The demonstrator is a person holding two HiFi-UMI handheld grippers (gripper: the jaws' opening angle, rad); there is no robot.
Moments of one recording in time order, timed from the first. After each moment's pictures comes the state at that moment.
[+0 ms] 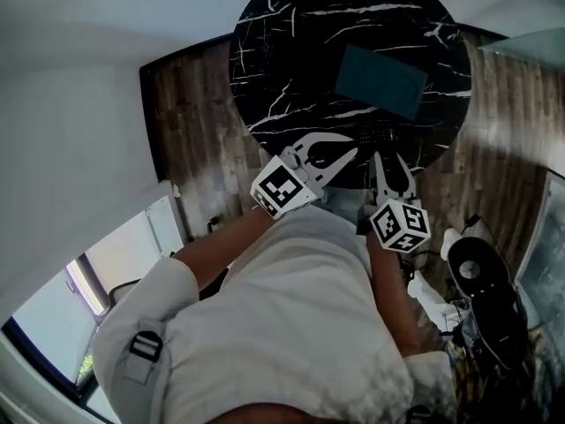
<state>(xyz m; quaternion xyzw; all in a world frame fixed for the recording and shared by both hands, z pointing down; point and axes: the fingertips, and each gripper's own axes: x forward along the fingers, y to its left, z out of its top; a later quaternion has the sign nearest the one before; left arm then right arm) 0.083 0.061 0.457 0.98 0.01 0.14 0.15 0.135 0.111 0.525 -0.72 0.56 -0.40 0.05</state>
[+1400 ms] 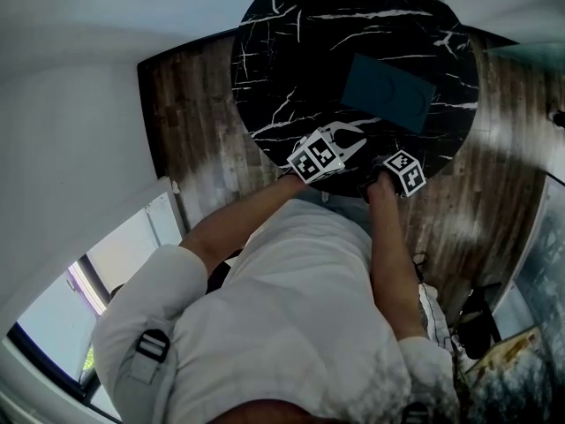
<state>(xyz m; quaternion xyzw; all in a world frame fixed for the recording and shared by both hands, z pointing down) 0.116 0.042 0.624 0.94 0.07 0.29 0.18 0.163 0.123 0.767 -0.69 0.21 -0.68 0.12</state>
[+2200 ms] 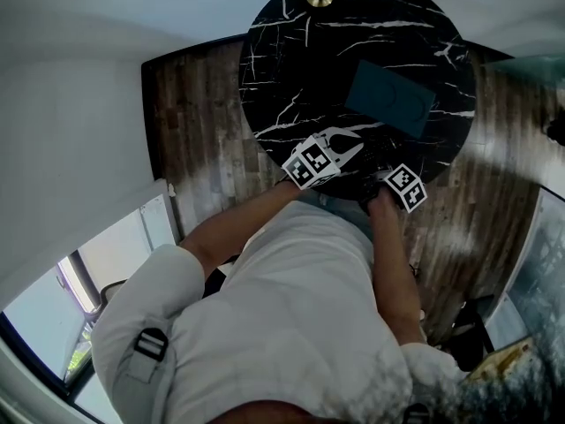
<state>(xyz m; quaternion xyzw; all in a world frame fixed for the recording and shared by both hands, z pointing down) 0.097 0.041 0.591 0.95 0.04 0.26 0.18 0.151 0.111 0.714 -0.68 0.33 -0.64 0.16</state>
